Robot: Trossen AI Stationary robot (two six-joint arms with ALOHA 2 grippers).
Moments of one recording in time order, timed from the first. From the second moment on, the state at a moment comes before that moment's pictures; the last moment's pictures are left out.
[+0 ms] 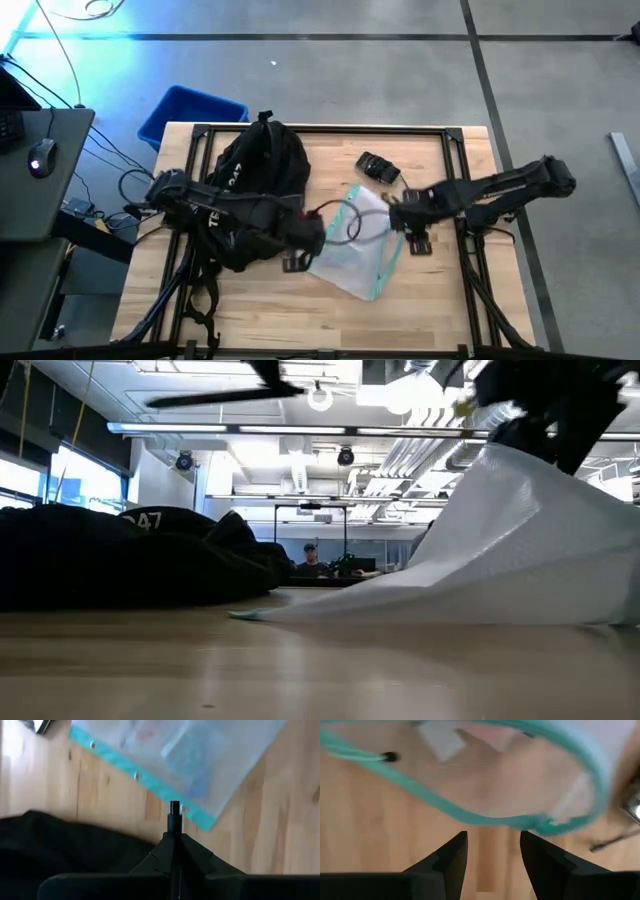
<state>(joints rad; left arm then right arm) -0.32 1.87 1.91 -1.35 -0.30 -0.33 0.24 1.30 1.06 -1.16 0.02 0.16</state>
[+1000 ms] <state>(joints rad) -0.62 1.84 1.91 -1.46 -0.43 -0.58 0.68 1.85 1.21 -1.05 0.36 -0.13</state>
